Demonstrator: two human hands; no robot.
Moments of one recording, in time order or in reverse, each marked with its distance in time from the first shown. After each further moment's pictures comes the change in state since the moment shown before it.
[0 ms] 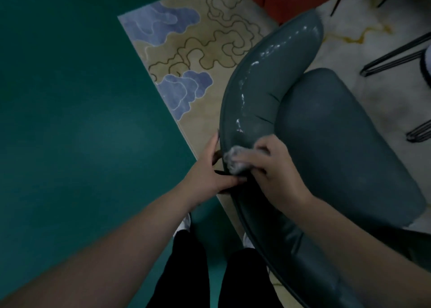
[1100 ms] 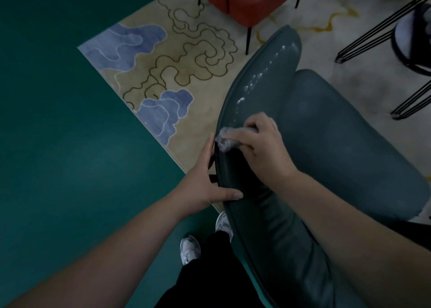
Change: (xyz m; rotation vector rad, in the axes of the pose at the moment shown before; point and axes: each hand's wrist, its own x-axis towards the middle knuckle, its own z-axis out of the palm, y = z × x) left_hand 0.105 0.043 -0.055 0.175 -0.248 -0.003; right_hand 0.133 0.030 0.000 -0.087 0.160 0.166
